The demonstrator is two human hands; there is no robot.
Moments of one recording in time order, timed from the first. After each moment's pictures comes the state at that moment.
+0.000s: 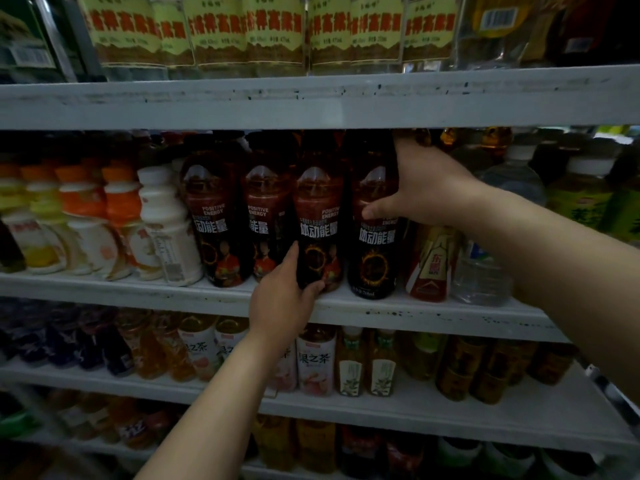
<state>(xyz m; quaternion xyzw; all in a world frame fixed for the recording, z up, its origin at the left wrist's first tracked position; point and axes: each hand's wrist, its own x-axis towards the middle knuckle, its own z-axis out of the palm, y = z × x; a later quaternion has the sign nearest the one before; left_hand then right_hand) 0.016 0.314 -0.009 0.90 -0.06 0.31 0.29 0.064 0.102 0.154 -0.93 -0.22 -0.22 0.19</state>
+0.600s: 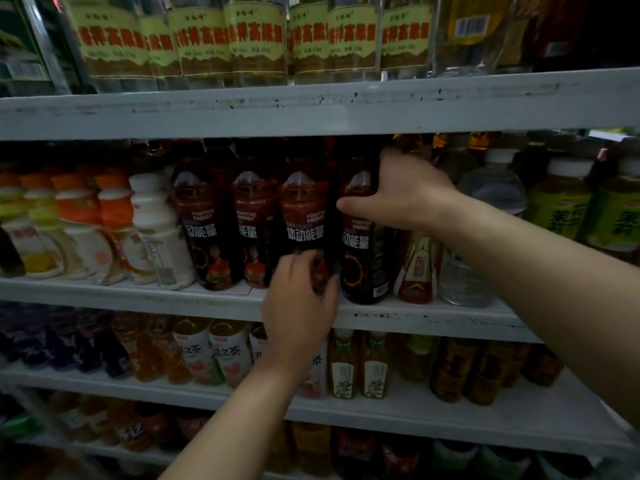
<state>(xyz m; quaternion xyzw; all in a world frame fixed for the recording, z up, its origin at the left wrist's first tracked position) -0.001 0.261 -0.003 0.85 -0.01 0.45 0.27 0.059 0.105 0.154 -0.94 -0.17 -0.23 0.19</state>
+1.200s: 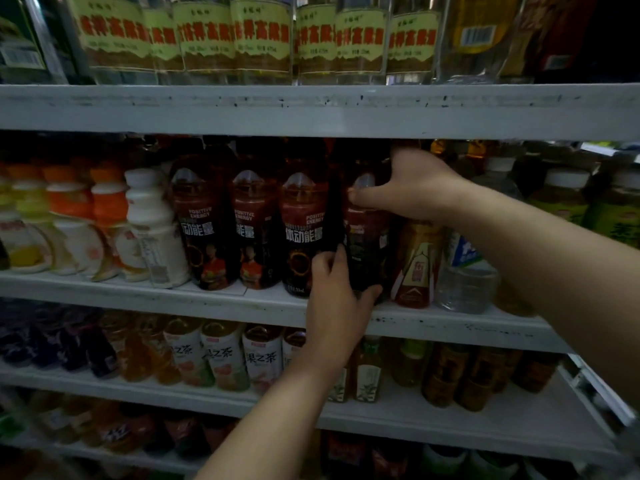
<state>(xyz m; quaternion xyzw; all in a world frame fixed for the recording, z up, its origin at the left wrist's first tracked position) 0.015 0.216 -0.003 0.88 -0.04 0.32 0.36 0.060 0.098 0.169 -0.94 -0.17 -0.19 0.23</state>
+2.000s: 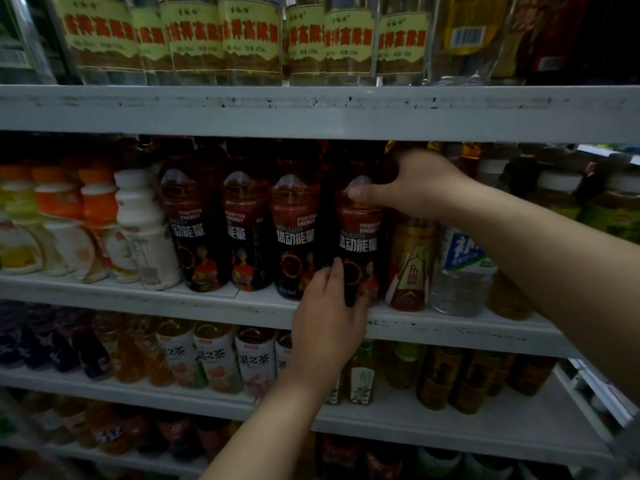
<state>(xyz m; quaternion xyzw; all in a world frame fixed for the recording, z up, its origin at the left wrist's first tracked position) 0.006 0.216 -0.015 0.90 -0.05 0.31 0.30 0.067 0.080 0.168 -0.94 -0.16 -0.18 0.26</state>
